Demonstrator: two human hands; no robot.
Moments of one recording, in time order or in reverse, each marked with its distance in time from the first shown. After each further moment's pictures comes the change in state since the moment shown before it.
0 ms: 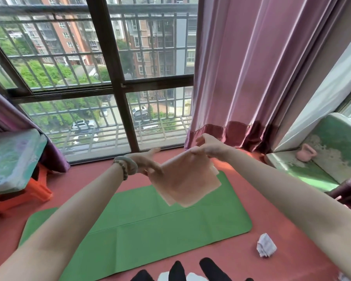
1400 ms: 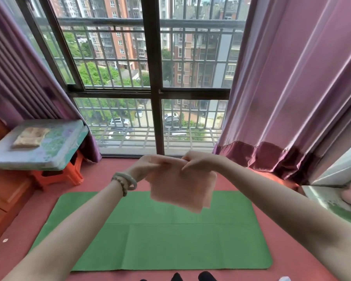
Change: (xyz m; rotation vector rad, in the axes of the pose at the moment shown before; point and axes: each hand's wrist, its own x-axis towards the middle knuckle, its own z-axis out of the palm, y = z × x) left_hand -0.047 -0.047 -0.020 -0.093 0.304 0.472; right_hand 0.014 -0.075 0.062 -0.556 -0.496 -0.332
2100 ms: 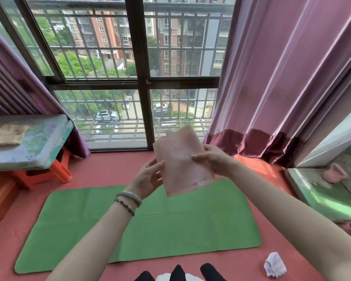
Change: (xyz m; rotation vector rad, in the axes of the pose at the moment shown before) left_hand -0.009 -0.028 0.051 -0.795 0.097 -0.131; right_hand -0.031 0.052 0.022 1.115 0.321 0.102
